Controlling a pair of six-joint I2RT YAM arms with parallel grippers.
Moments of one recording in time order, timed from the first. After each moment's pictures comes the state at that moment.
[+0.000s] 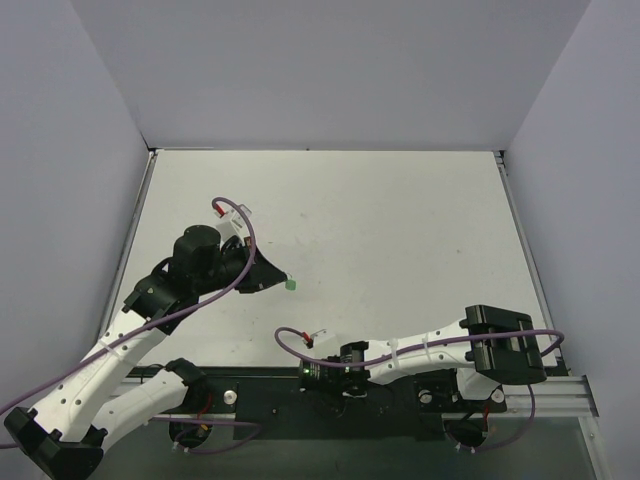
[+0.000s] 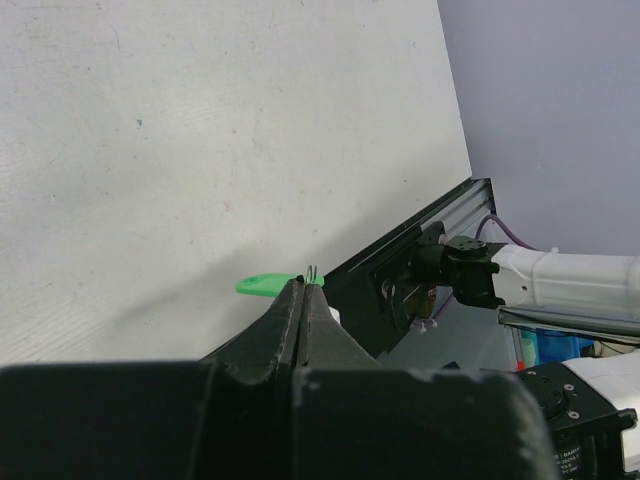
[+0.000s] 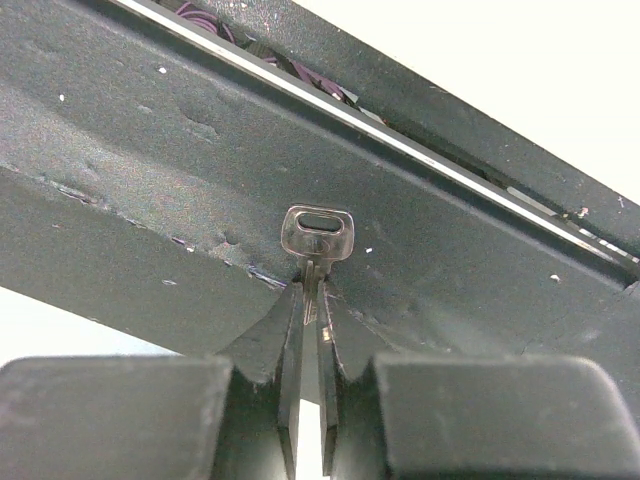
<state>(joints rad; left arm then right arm) -0.60 0.86 0.93 -0.57 0.29 -0.75 1.56 1.61 0.84 -0.62 0.13 1.08</state>
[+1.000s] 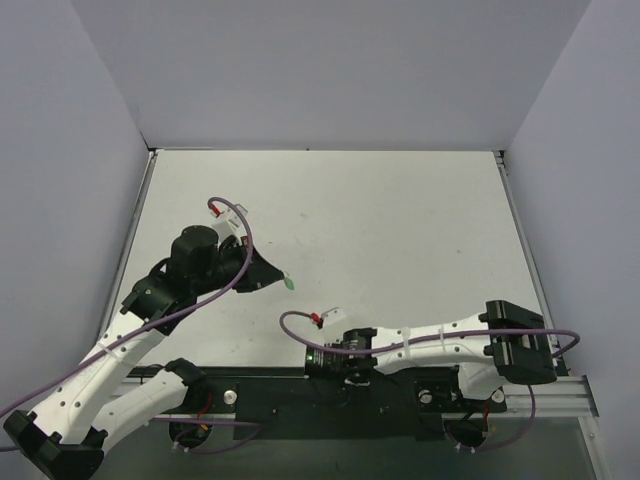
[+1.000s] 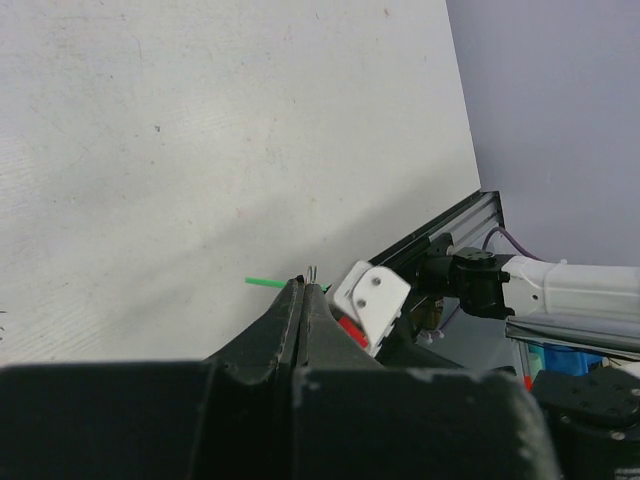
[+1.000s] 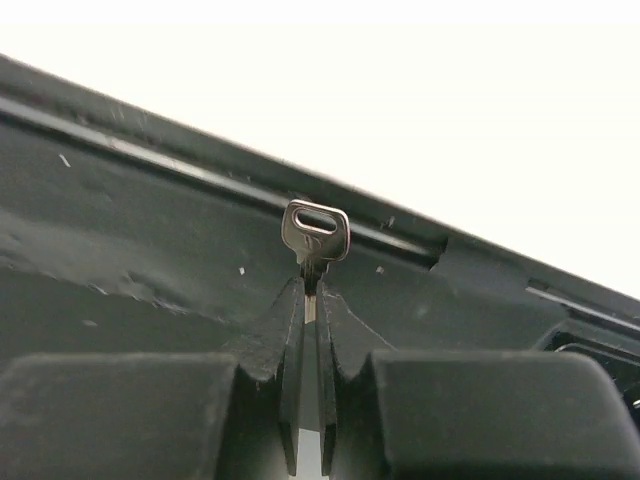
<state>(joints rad) -0.59 0.85 0.93 -0.58 0.27 -0.75 1.54 1.54 0.91 -0.86 0.34 1.06</state>
